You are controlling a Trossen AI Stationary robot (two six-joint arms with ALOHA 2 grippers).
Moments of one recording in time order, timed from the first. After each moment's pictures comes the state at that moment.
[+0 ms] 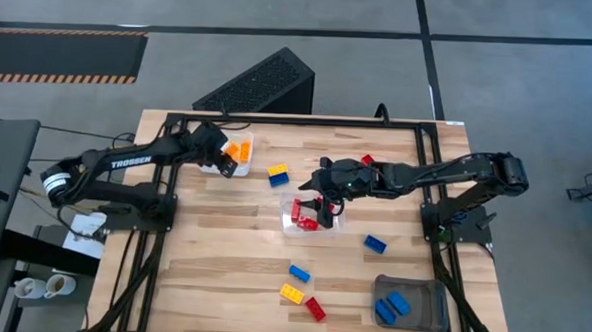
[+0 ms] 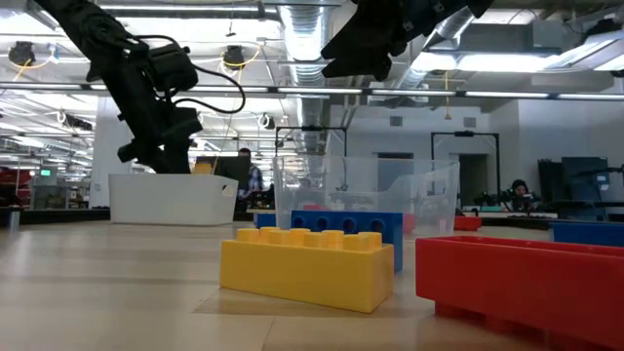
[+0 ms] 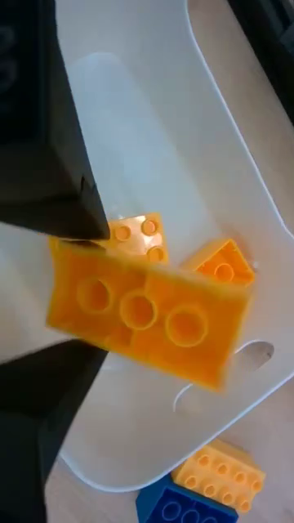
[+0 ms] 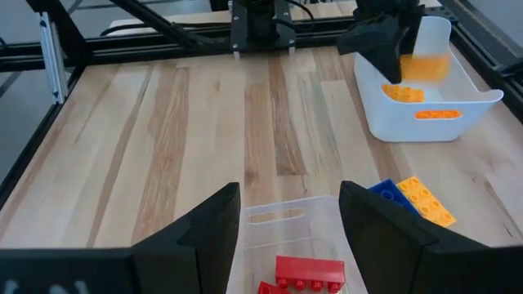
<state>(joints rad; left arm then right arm) 0.67 1.15 0.57 -0.39 -0.06 -0.27 0.00 1.48 1.07 -0.09 0.00 0.08</state>
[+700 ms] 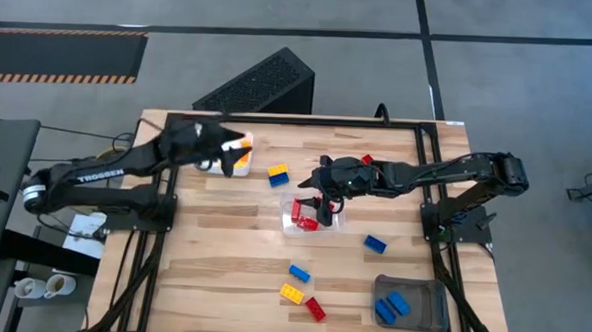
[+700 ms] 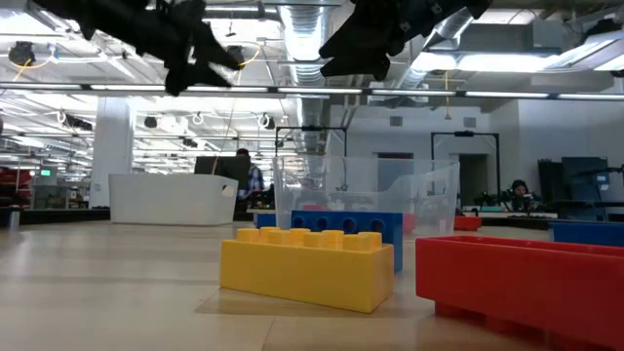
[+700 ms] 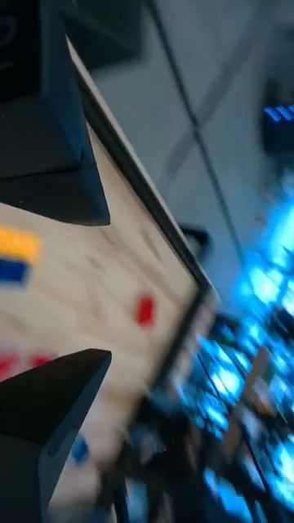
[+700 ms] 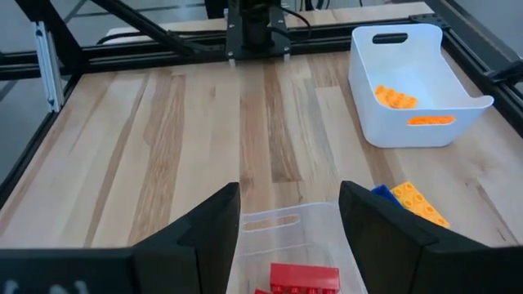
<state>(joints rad) 0.42 0.85 0.61 -0.02 -0.02 -0.25 0.00 1.48 1.07 -0.07 0.00 0.08</state>
